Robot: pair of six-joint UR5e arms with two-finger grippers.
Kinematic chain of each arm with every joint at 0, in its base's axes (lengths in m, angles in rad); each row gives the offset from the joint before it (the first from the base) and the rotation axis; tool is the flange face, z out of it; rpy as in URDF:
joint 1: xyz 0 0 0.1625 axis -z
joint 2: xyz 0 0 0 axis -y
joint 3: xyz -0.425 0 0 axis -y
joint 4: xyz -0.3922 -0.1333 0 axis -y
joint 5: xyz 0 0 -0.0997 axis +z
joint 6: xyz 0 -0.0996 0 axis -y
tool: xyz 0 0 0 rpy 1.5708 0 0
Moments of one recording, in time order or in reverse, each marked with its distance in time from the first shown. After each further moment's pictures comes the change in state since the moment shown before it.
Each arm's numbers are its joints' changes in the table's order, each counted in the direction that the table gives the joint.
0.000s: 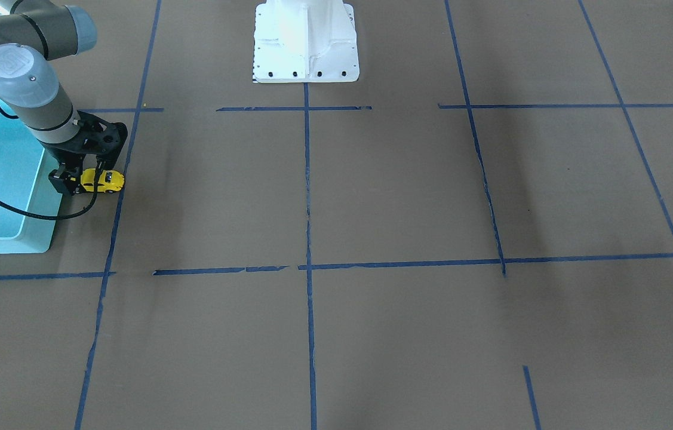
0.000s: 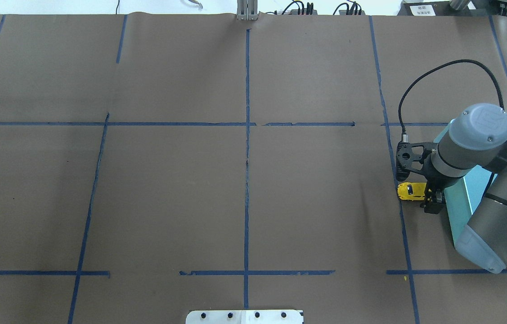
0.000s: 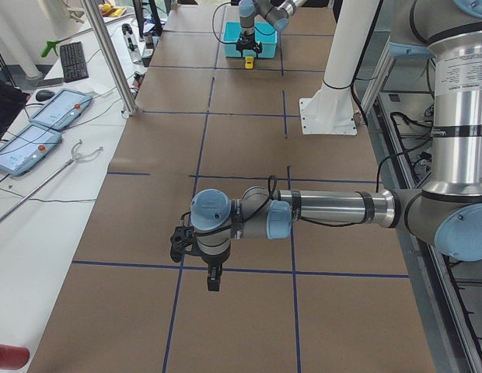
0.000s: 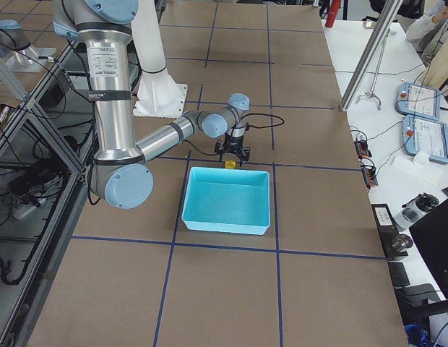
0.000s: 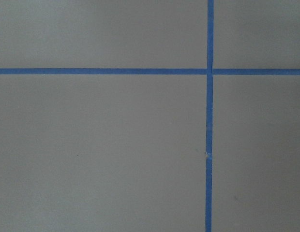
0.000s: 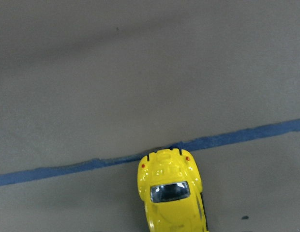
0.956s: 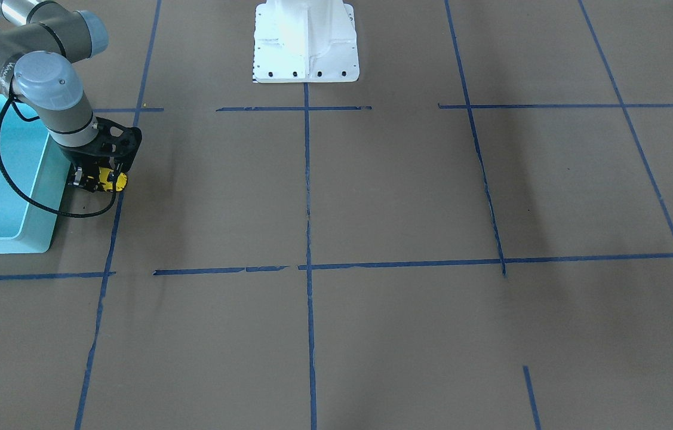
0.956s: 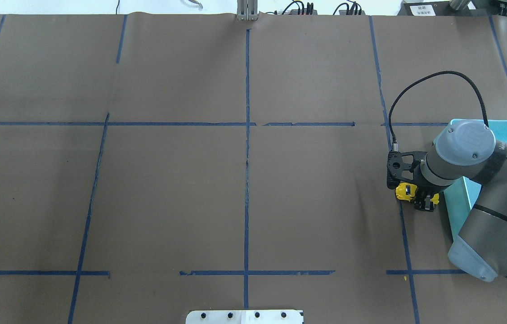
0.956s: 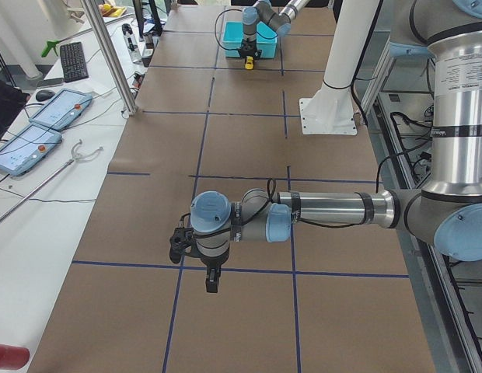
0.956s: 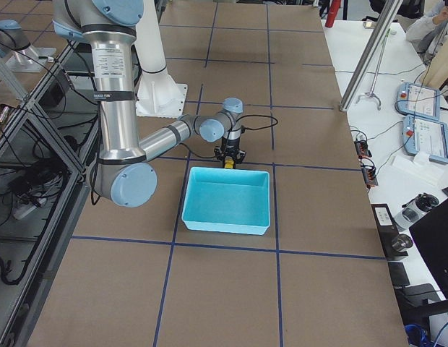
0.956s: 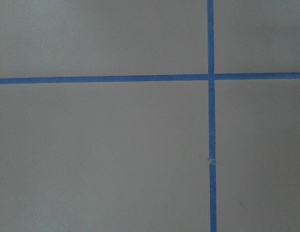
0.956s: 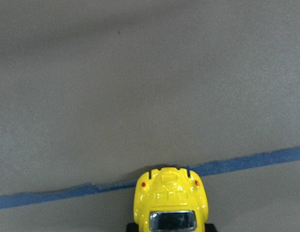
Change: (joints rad) left arm -0.001 -0.001 0.014 -0.021 -0.001 0.003; right arm 0.042 0.003 -0.037 0.079 0.053 0.033
